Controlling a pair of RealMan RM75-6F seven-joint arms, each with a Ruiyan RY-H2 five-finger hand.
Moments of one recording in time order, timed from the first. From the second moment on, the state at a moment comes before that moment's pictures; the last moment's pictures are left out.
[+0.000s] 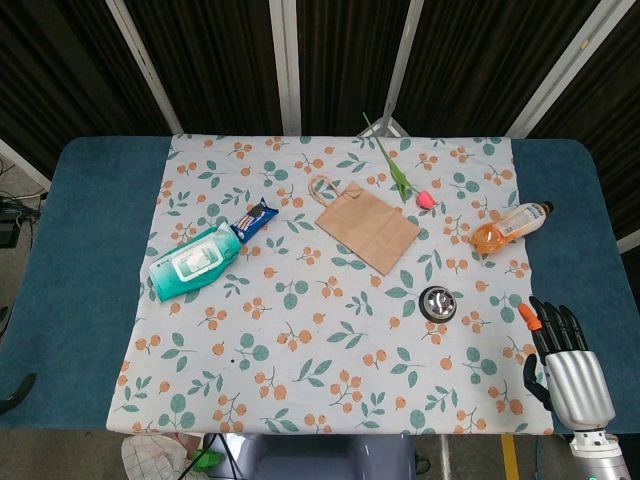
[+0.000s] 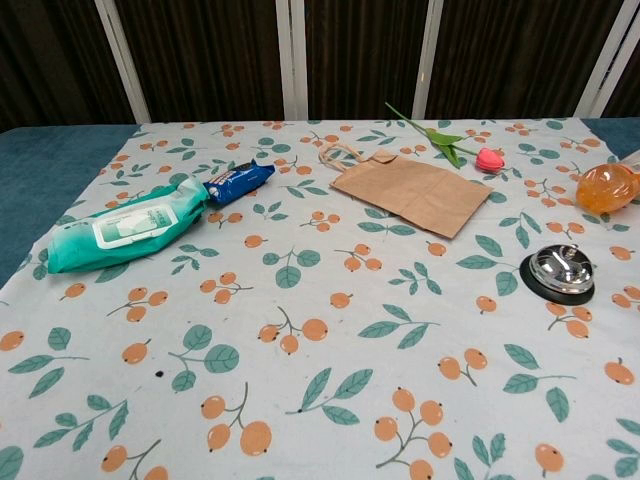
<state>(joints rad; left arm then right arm) 0.12 -1.07 0.00 -1.72 1.64 1.74 0.07 0.02 -1.16 0.00 -1.68 -1.69 1.60 -0.06</state>
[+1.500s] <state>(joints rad) 0.12 -1.07 -0.01 -1.73 1.63 1.74 0.09 0.24 -1.21 0.09 -1.69 -1.56 1.27 -0.03</state>
